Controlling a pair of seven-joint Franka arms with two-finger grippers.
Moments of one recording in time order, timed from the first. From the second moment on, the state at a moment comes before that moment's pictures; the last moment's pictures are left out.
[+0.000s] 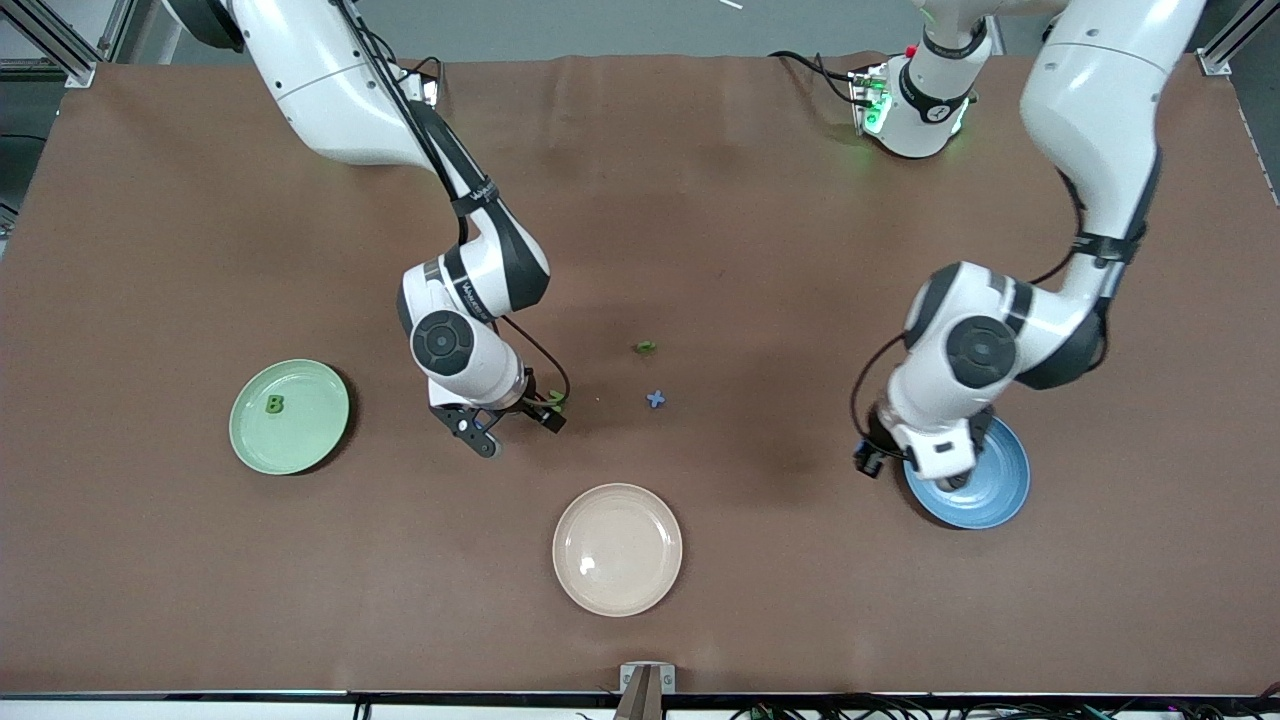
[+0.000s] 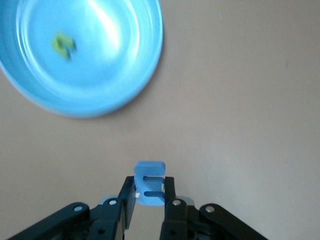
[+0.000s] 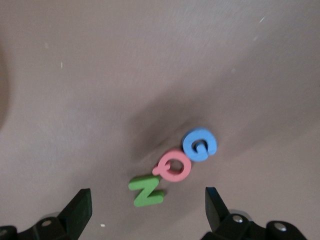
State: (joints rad) left arm 0.05 0.57 -0.35 -1.68 0.25 2.27 -1.40; right arm 0.55 0.66 -0.04 -1.67 0.21 2.29 1.05
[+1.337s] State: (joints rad) left arm 0.26 0.65 -0.45 -1.68 0.31 2.24 -1.13; right arm 0.61 0.74 -0.04 -1.65 0.23 2.33 1.04
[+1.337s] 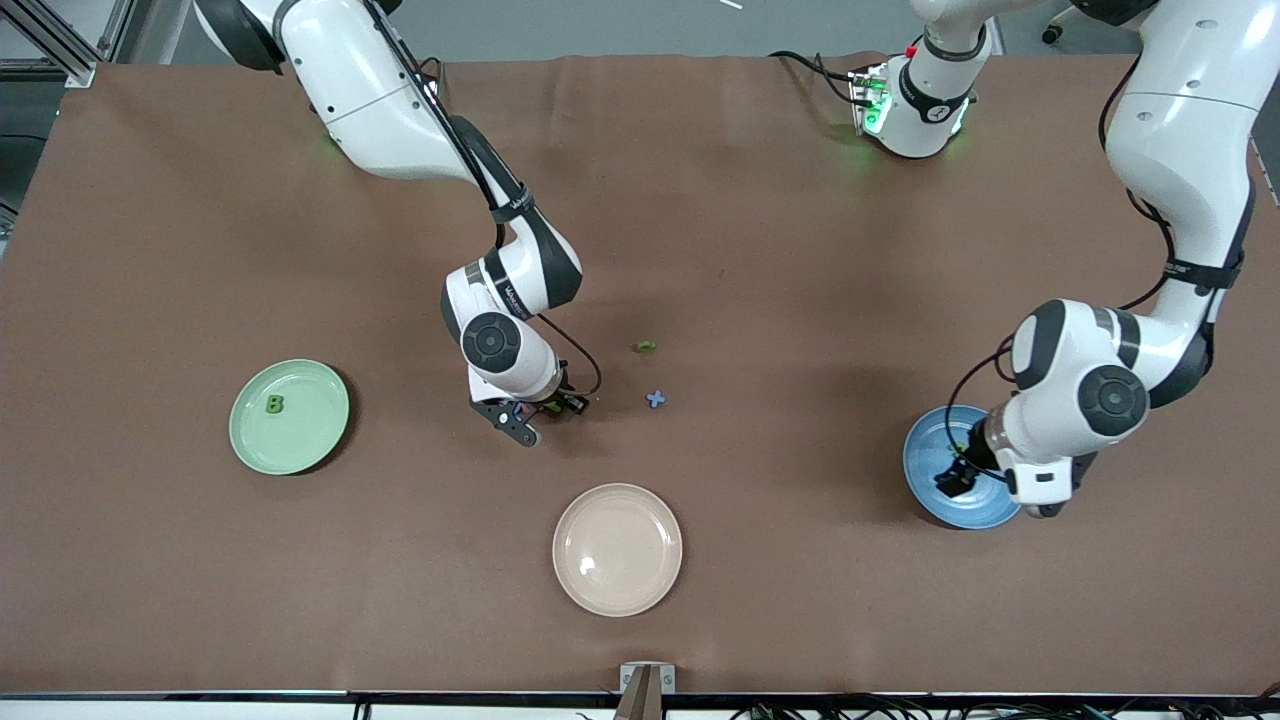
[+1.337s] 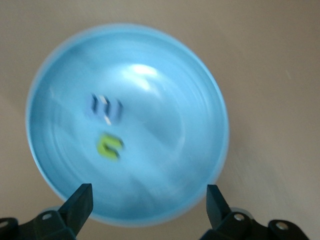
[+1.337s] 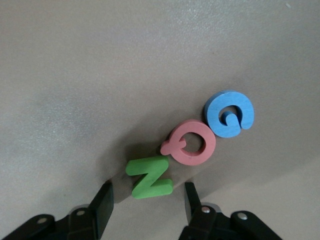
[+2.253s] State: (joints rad) left arm -0.19 0.73 -0.46 -1.55 0.31 2.22 -1.33; right arm 0.61 0.74 -0.05 -1.64 0.23 2.33 1.04
